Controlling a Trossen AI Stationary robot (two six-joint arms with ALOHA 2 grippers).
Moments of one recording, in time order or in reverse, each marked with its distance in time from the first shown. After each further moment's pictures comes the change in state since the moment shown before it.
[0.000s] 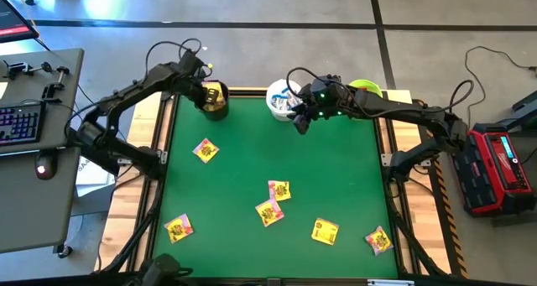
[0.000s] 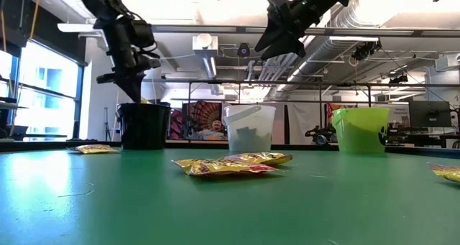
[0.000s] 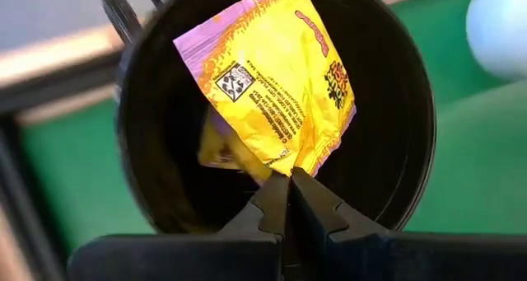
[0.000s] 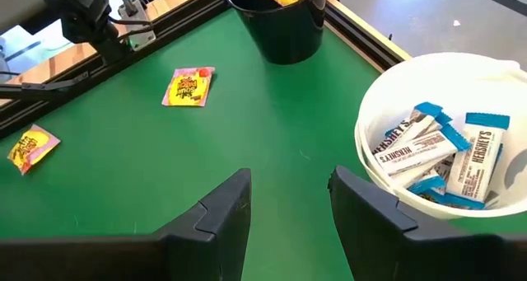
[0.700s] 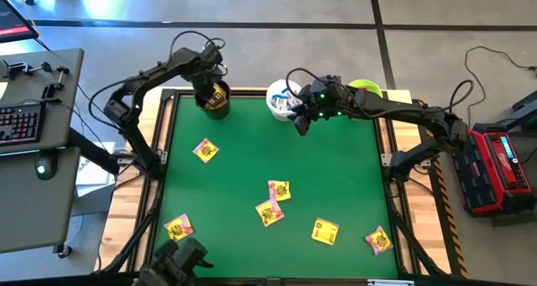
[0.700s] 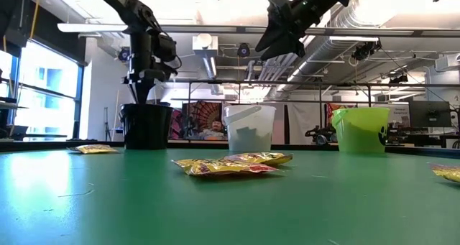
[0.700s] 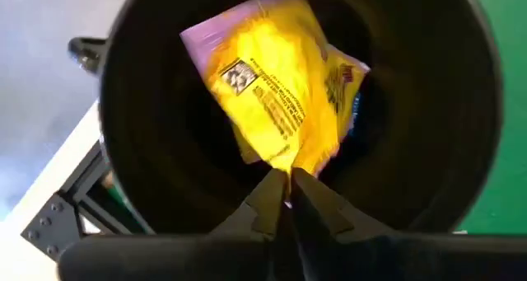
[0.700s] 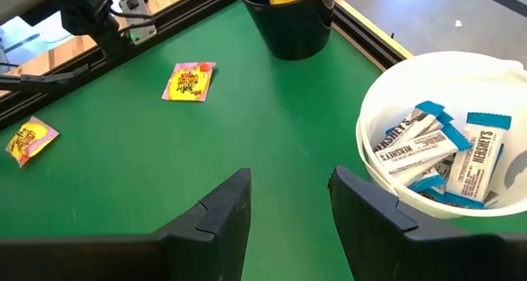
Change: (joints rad) left arm -0.051 0.325 0.354 -0.324 -0.137 0.448; right arm 0.001 0.000 0.000 -0.008 -0.006 -0.020
